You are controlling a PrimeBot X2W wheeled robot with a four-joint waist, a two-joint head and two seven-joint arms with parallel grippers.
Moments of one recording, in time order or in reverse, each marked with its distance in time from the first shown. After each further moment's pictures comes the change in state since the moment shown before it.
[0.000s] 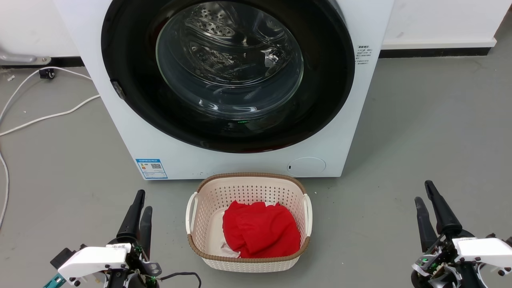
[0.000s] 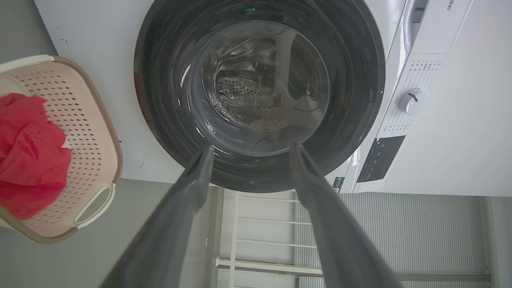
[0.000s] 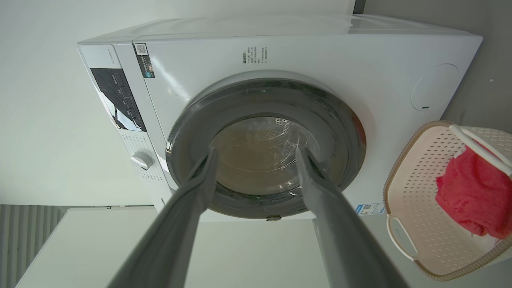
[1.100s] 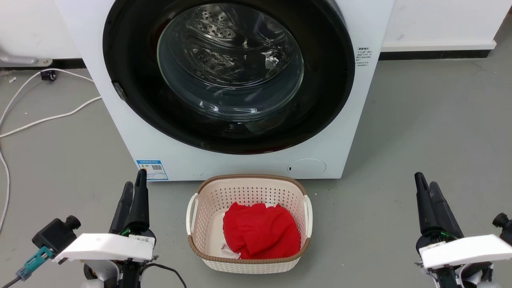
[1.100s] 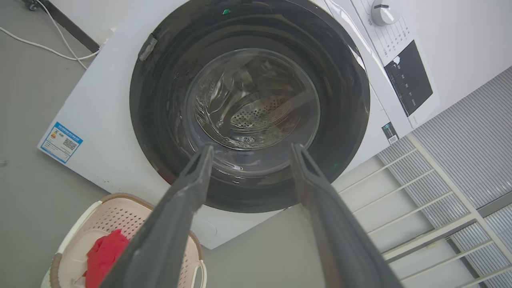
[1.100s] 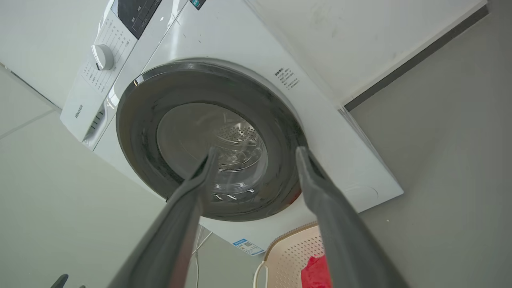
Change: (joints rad) left arm 0.015 0.022 -0.049 -0.179 0.648 0.000 -0.154; right arm 0.062 0.005 0.049 -0.211 -0.780 0.000 -0.140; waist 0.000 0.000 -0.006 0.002
